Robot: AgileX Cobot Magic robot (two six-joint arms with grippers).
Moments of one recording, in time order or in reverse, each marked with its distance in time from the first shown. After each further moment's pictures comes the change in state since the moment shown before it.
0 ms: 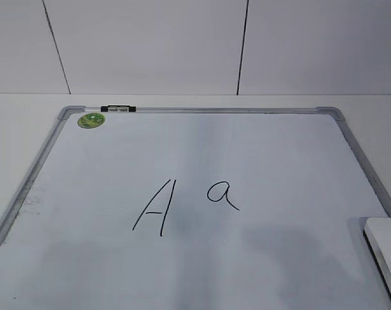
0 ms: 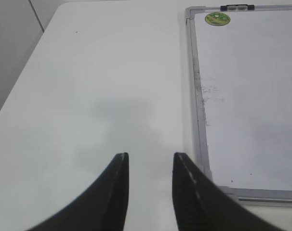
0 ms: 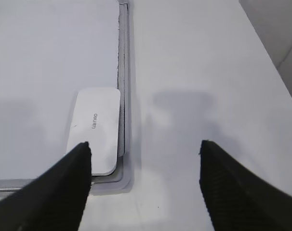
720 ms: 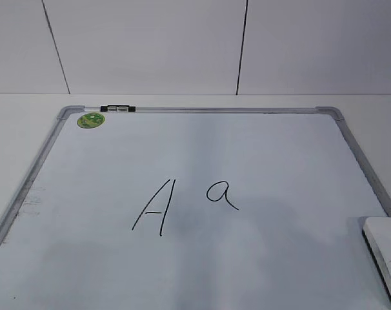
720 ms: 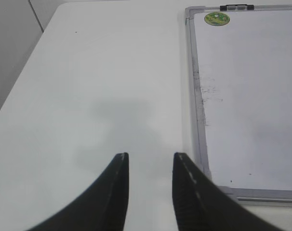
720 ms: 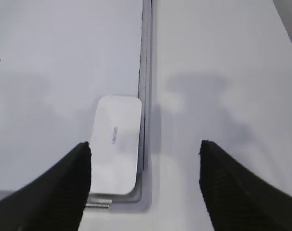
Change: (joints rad) left arm 0.000 0.000 0.000 0.000 0.000 0.000; right arm 0.023 0.213 -0.016 0.063 -0.131 -0.040
